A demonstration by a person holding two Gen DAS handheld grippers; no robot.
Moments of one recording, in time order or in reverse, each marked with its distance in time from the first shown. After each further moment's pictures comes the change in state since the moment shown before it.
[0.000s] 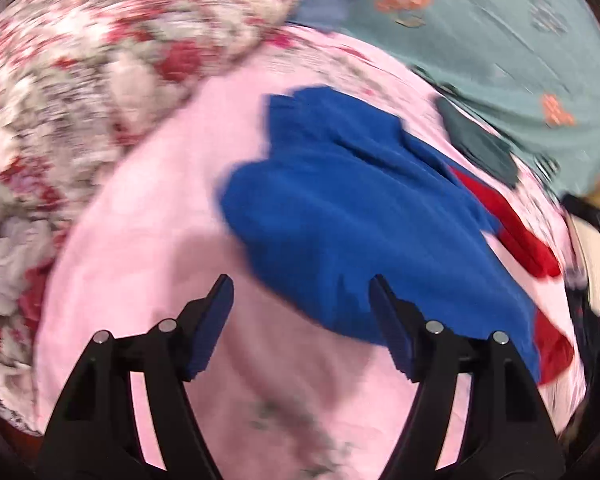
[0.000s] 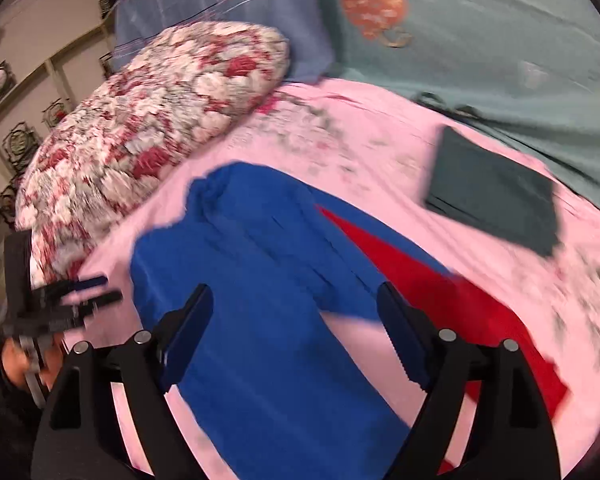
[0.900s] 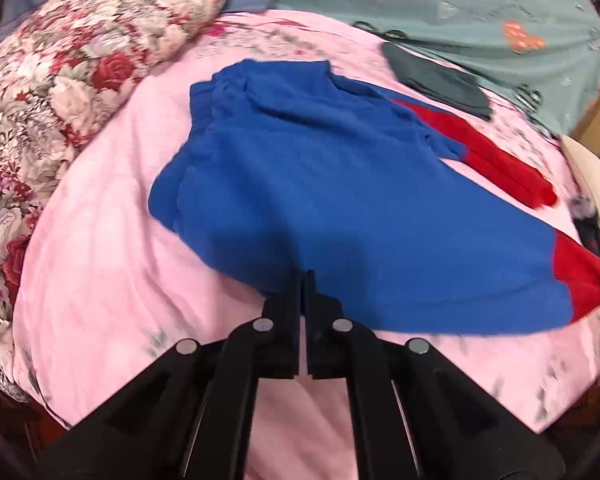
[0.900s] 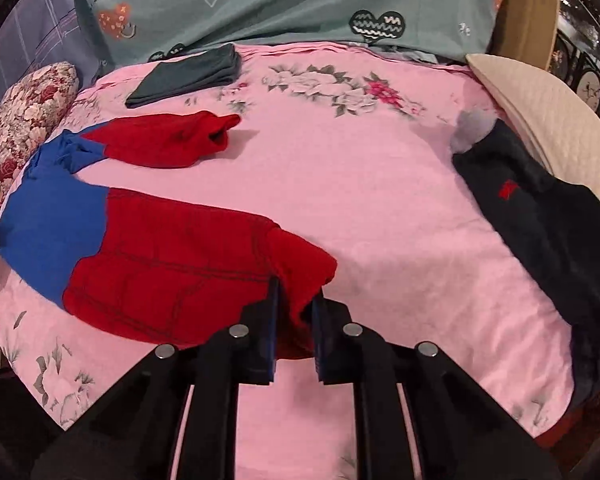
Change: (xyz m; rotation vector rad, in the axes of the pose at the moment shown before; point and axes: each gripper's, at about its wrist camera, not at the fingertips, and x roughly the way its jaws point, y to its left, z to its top) left arm 0.000 -0.084 -0.044 0.164 0.055 0.044; right arm -0.158 -0.200 -0.283 0.406 0.020 -0.411
